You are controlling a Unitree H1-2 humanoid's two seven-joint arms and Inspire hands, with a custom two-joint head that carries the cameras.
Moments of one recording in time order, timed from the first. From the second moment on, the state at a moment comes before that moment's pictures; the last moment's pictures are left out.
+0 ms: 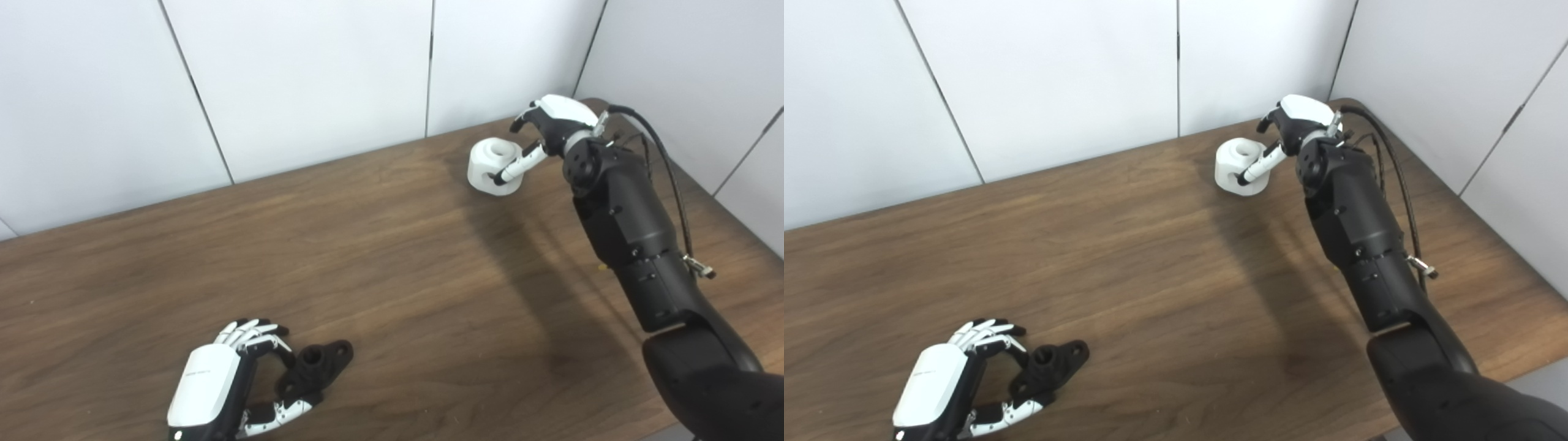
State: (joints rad) left arm 0.06 0.27 -0.35 -0.20 0.86 -0.06 -0.03; right arm -0.53 -0.51 -0.05 0.15 -1.04 0.47 0.55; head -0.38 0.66
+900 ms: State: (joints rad) left arm 0.06 0.27 -0.35 -0.20 0.87 -0.06 -0.03; right arm -0.53 -0.50 -0.04 0.18 -1.03 0.47 0.50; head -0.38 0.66
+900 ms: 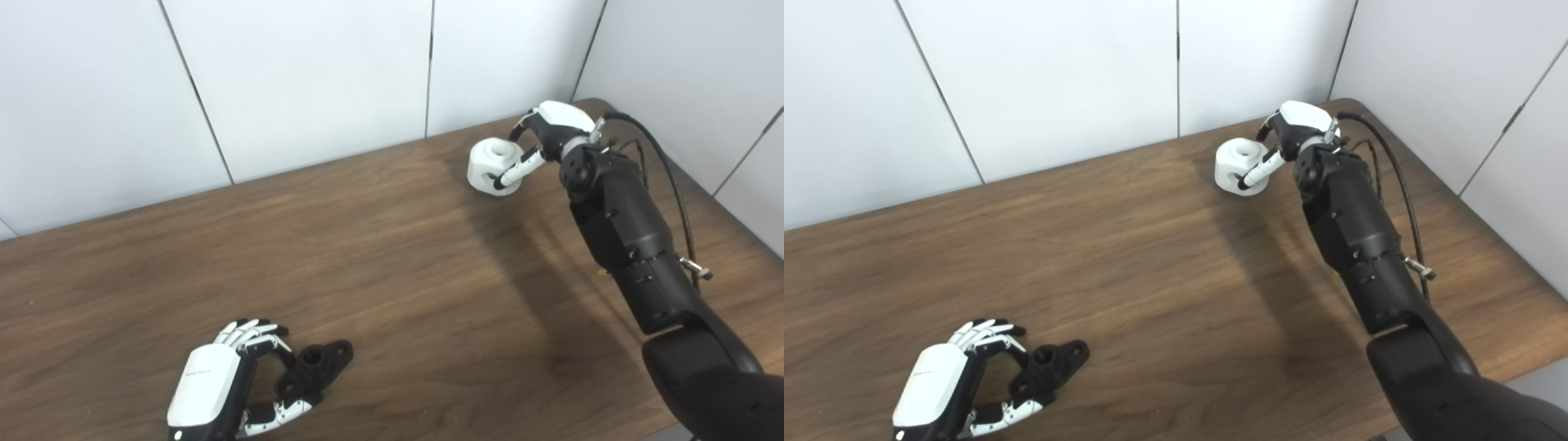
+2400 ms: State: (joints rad) left arm 0.06 0.27 -0.35 -0.20 0.87 -0.06 -0.03; right arm -0.52 -0.50 -0.02 0.18 -0.96 0.47 0.41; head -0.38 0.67
